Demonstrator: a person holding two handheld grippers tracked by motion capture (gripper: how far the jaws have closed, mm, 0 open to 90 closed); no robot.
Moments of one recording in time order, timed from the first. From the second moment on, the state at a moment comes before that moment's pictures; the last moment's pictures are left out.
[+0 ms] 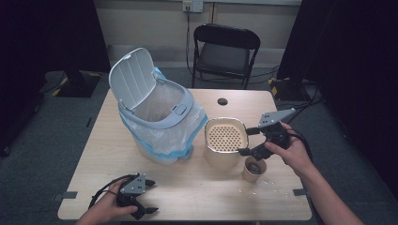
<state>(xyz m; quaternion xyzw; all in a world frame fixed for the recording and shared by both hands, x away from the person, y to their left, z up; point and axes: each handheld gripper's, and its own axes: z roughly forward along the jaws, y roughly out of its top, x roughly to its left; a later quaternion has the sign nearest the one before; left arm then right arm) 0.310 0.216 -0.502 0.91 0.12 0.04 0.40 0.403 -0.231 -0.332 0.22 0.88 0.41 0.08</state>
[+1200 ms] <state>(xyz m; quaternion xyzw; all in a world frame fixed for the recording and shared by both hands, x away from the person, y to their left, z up) 0.310 0.216 -0.502 0.91 0.12 0.04 0.40 0.365 -0.288 -0.371 0.26 0.87 0.41 0.09</state>
